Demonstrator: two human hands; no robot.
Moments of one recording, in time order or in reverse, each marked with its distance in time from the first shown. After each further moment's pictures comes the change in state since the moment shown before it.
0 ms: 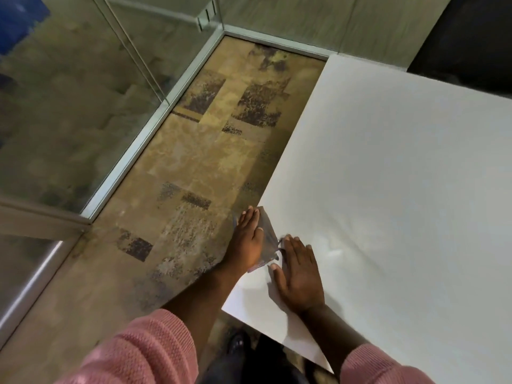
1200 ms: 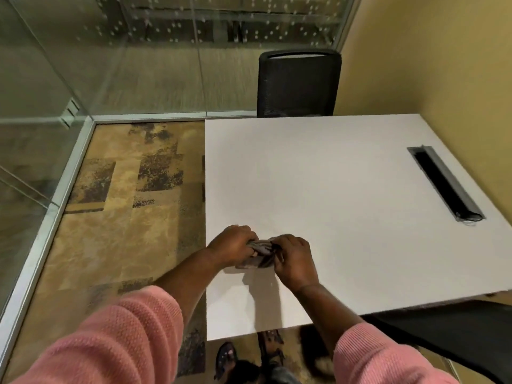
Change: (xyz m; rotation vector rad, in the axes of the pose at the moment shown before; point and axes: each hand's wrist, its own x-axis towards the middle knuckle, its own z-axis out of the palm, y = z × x) left_hand -0.004 0.139 -0.099 0.380 -0.632 0.722; right_hand -0.043 -0.093 -0.149 -0.042 0.453 0.412
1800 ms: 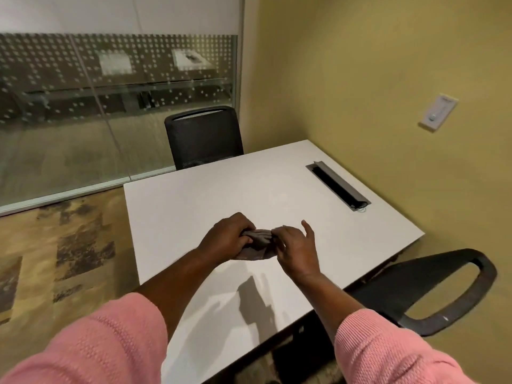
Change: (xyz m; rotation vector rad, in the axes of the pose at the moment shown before) left_hand 0.049 0.182 -0.037 0.019 0.174 0.372; right_hand -0.033 0.062 -0.167 -0.242 0.420 0.097
